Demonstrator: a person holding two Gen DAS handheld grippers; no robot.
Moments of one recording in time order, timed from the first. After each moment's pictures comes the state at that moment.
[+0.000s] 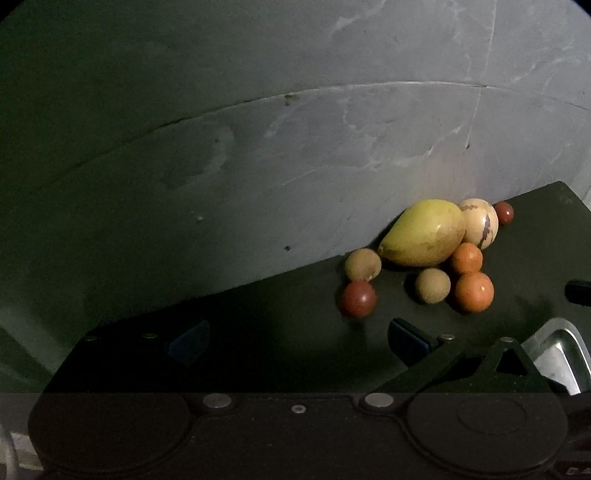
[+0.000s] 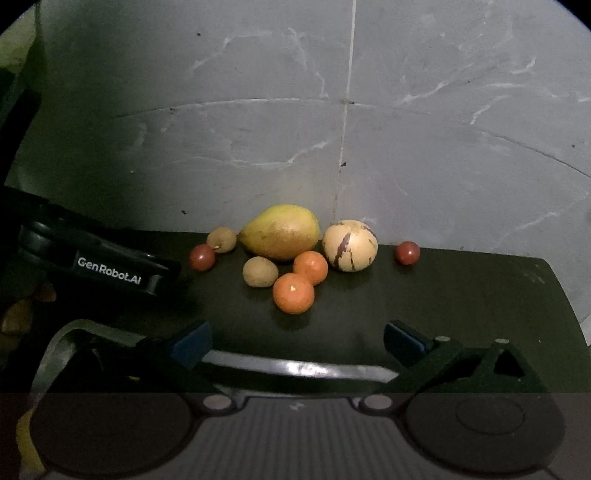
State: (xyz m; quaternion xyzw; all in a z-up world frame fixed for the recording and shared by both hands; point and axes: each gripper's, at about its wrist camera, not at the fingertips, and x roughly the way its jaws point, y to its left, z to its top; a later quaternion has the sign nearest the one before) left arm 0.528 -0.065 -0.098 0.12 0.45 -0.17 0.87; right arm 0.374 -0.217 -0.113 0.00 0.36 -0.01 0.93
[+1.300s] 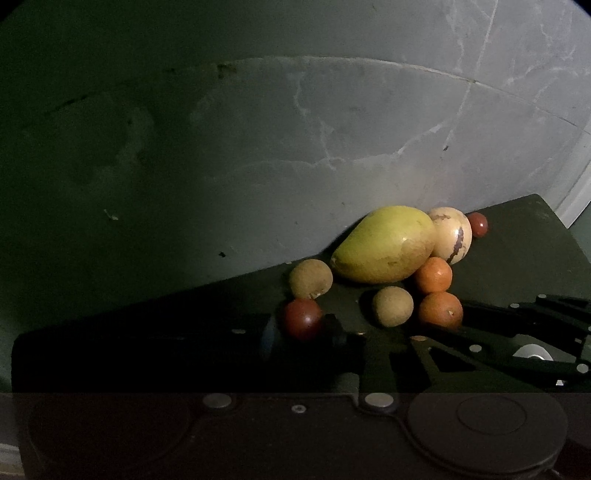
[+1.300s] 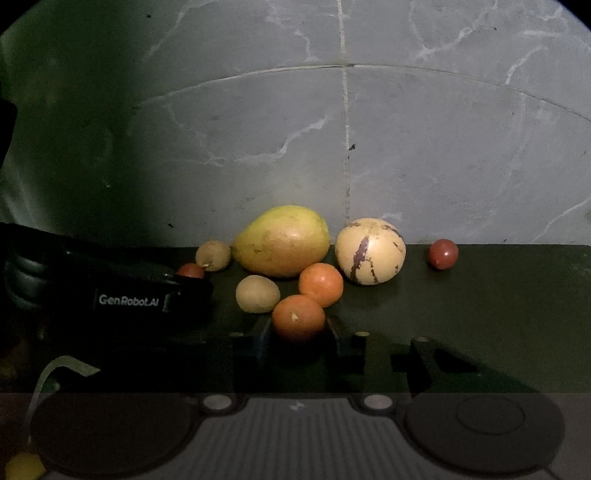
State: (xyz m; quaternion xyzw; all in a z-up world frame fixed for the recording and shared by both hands) left arm 0.550 -0.080 -0.118 0.06 0.48 -0.22 0.85; right arm 0.410 -0.231 -0.141 0.05 0.36 0.02 0.93
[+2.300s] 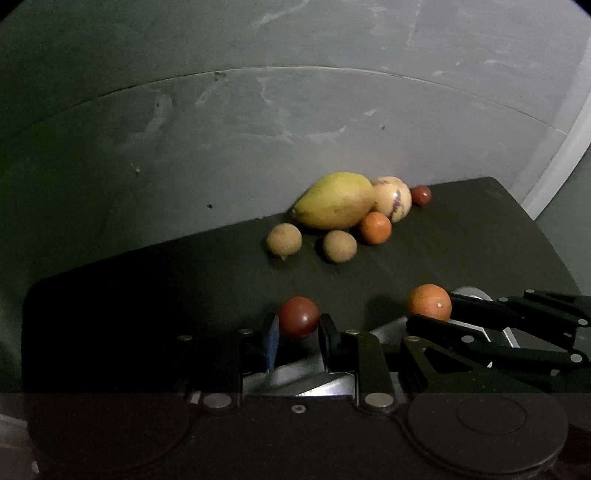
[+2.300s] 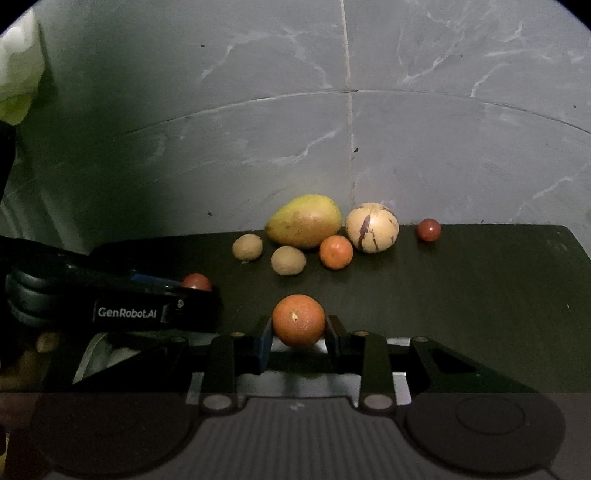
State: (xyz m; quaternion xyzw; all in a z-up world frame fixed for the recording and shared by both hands) left arm 0.483 -0.063 -0.086 0.05 0.49 -0.25 0.84; right arm 0.356 -0.216 -0.109 0.06 0.37 0.02 0.93
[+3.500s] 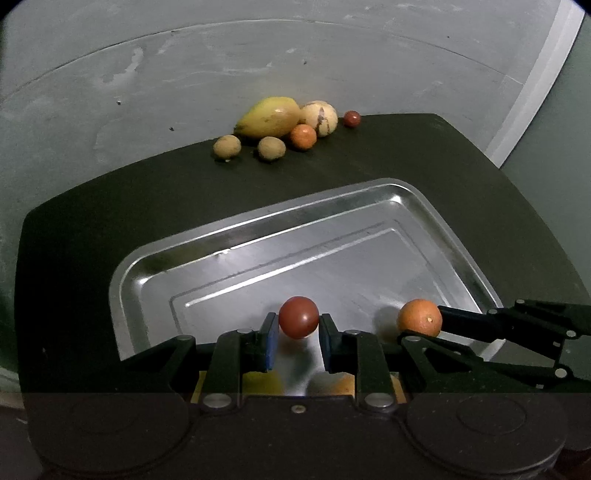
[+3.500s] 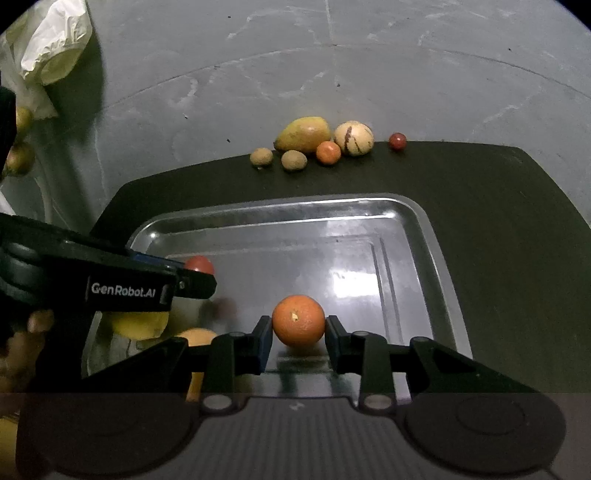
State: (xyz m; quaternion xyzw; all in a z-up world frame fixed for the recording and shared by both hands) left arm 0.373 -0.056 -0.080 0.07 0.51 -0.29 0.81; right arm 0.237 -0.208 -0.118 0.09 0.40 -0.01 0.91
